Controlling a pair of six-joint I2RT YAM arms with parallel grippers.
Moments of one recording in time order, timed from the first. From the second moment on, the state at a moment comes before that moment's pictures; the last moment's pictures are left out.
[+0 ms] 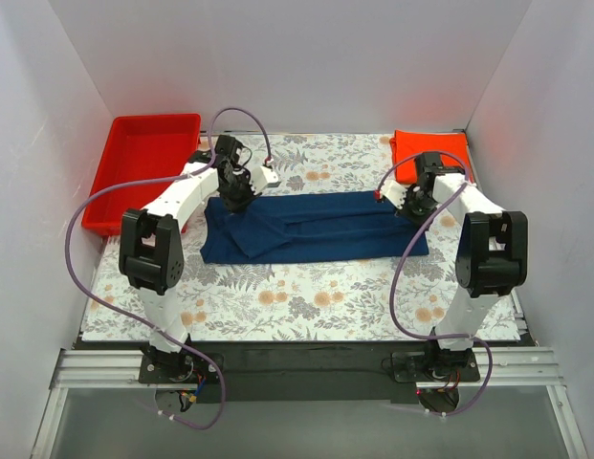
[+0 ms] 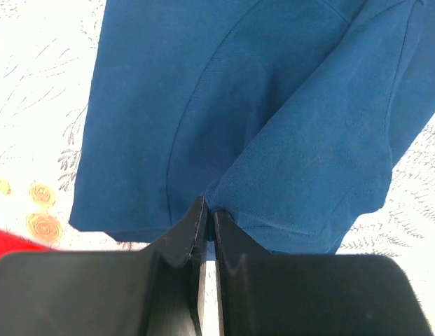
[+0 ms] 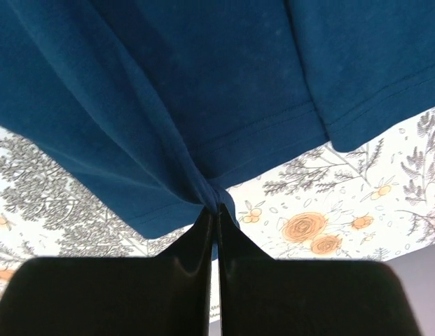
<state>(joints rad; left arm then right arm) -0.29 1.91 1.59 -0.89 0.26 0.86 0.07 1.80 1.32 -0.85 -0.12 -1.11</state>
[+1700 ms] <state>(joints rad) -0.07 1.68 1.29 -0.88 0.48 0.42 -0.16 1.85 1.48 -1.03 -0.36 -0.78</state>
